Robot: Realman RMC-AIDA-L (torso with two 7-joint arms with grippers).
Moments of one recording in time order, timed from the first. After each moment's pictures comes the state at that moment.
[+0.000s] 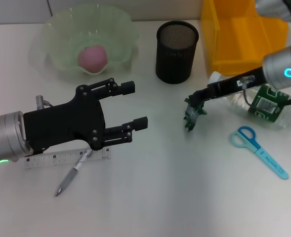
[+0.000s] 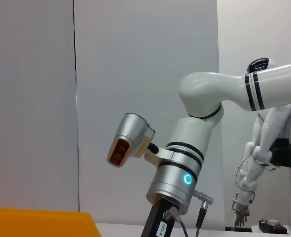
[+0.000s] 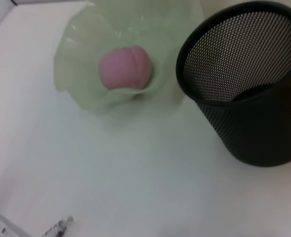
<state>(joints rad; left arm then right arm) -0.42 -2.07 1.02 0.53 1.52 1.68 -0.92 0.78 2.08 -0.92 -0.74 -2.38 -1.32 2.38</state>
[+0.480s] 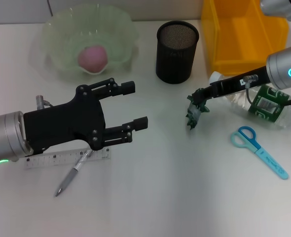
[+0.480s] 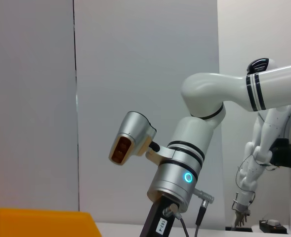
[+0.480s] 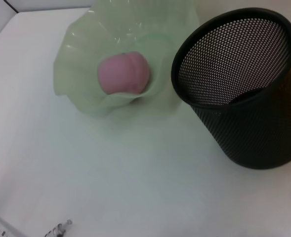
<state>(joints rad) -0.42 -2.07 1.02 0.53 1.52 1.68 -0.92 0.77 2.07 -0.92 -0.75 -2.36 -1.32 2.37</state>
